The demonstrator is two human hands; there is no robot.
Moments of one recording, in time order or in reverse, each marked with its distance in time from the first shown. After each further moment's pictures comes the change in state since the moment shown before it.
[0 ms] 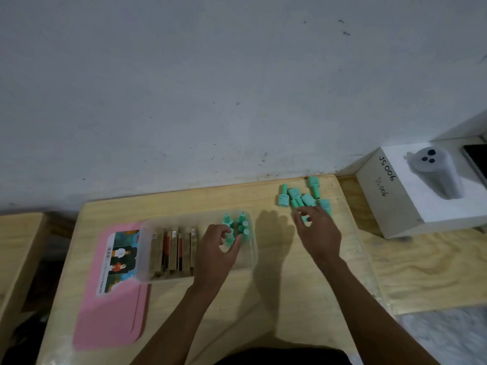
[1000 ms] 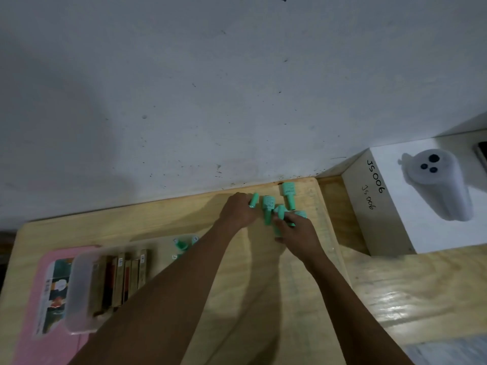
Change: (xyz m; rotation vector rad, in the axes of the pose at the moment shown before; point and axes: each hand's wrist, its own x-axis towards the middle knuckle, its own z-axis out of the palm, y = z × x) left_hand 0.152 0.068 0.173 0.241 -0.653 -0.360; right_hand 0.080 0.047 -0.002 0.578 -0.466 0.341
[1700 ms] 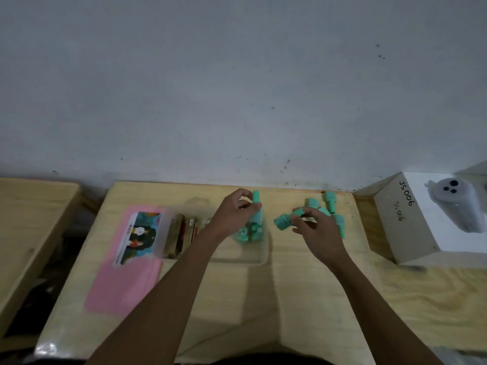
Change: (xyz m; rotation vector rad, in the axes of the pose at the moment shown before) left_hand -0.172 -0.106 -0.102 -0.725 0.107 0.151; right_hand -0.111 -0.048 0.059 -0.003 -0.003 -0.399
